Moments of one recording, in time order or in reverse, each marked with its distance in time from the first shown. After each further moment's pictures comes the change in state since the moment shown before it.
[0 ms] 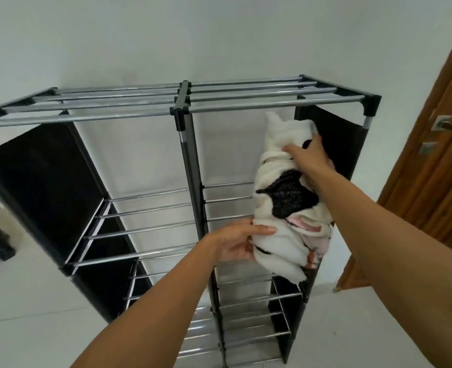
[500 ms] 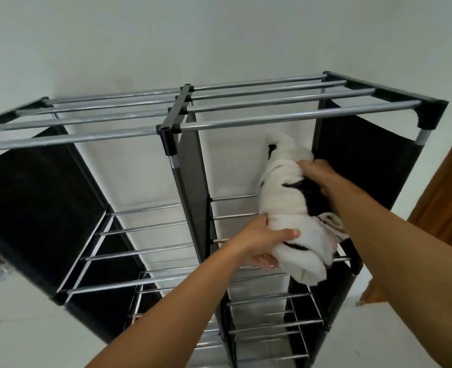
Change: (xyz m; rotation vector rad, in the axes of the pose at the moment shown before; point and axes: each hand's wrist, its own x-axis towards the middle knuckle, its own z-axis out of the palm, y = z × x) left_hand 0.036 0.048 0.003 0.366 0.299 -0.006; right_hand 0.091 0.025 0.046 0.195 -0.183 0.188
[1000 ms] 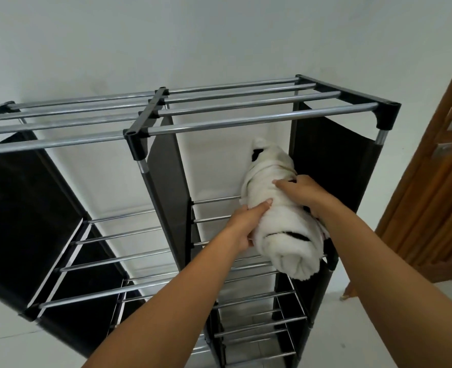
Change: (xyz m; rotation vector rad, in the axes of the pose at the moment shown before) left_hand 0.050 0.009 0.014 -0.485 0.146 -0.044; right_hand -0.049 0.017 -0.021 -0.340 -0.101 -0.045
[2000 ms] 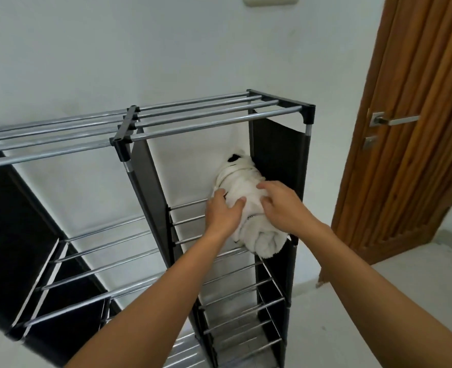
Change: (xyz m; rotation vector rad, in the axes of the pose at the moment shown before) left_hand -0.047 -0.008 0.013 0.597 0.243 0.475; right_hand -0.119 0.029 -0.005 -0.271 0.209 -0.428
